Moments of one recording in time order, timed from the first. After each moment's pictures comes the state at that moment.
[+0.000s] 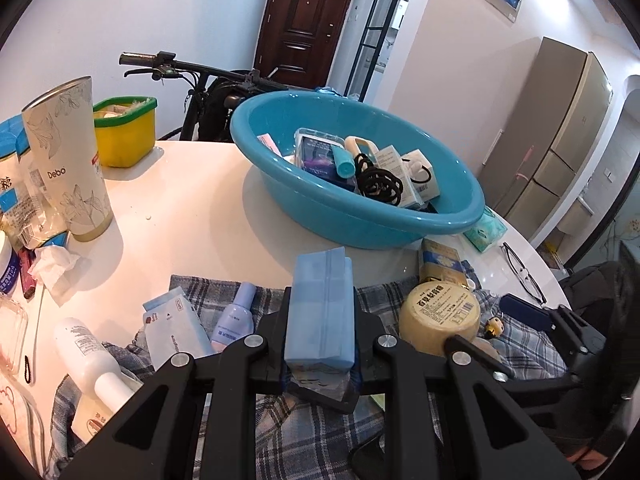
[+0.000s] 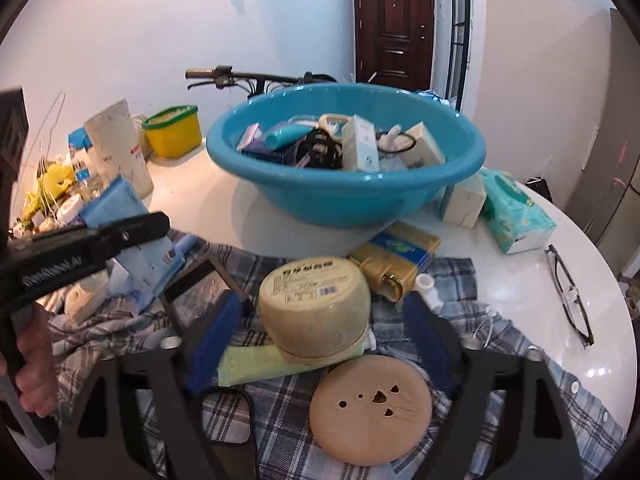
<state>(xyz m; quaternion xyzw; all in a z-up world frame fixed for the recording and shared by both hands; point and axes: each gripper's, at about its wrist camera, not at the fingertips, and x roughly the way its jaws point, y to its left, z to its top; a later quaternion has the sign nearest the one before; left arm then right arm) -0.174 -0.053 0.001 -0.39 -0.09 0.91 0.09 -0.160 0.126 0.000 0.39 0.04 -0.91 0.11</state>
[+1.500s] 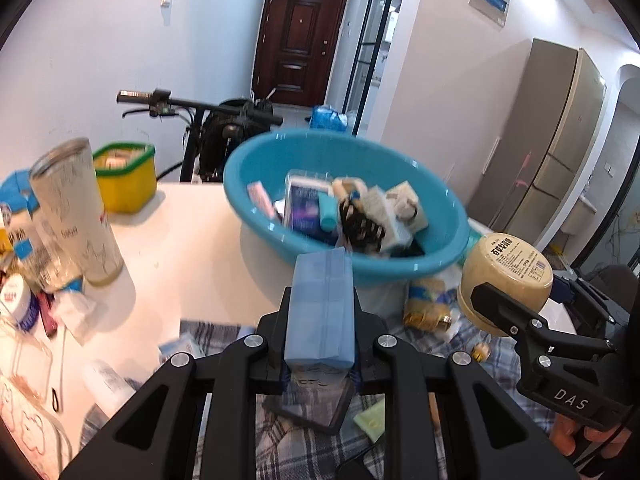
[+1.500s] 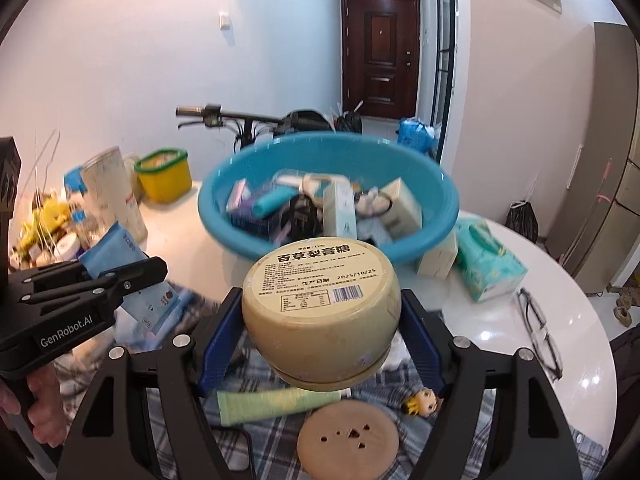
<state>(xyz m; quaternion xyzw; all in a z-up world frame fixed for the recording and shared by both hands) -0.177 -0.043 0.055 -0.35 -0.07 0.93 0.08 -0.168 0.136 0.064 0.32 0.02 -0.94 0.10</state>
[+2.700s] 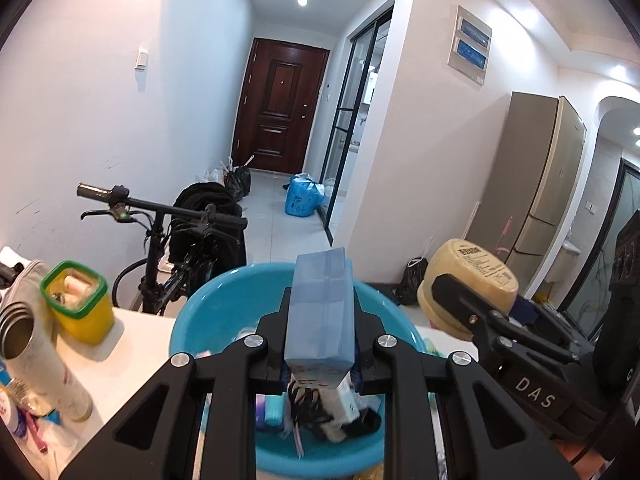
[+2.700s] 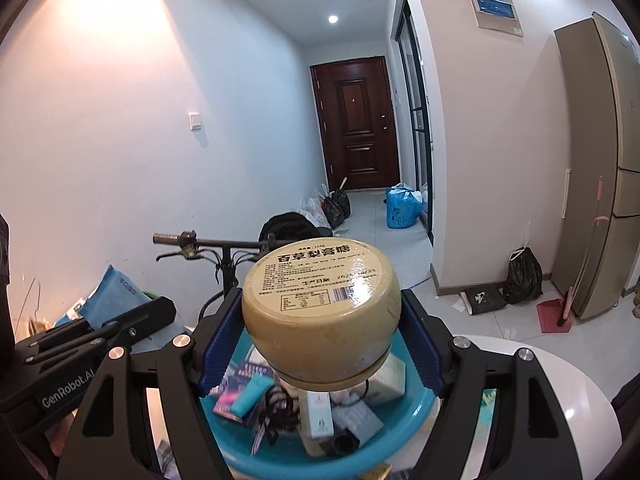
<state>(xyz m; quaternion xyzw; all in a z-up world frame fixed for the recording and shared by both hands) -0.292 -0.010 0.153 -0.24 -0.09 0.96 0.11 -0.278 0.165 0.156 0.20 -0.06 -0.98 0.08</state>
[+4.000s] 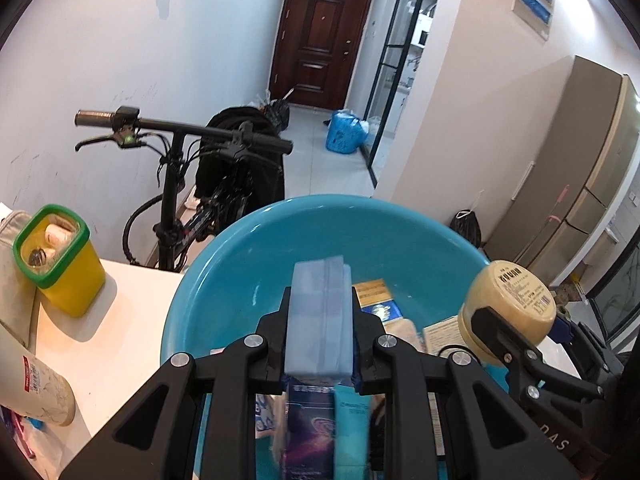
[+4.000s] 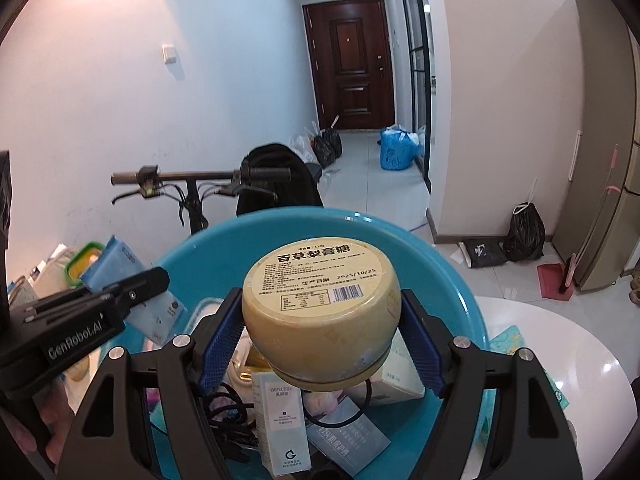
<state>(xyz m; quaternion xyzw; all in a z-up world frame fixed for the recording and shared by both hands) -0.405 -0.035 0.046 -0.37 -0.09 0.92 0.04 -0.368 0.163 0.060 0.32 -0.03 -0.95 0.07</state>
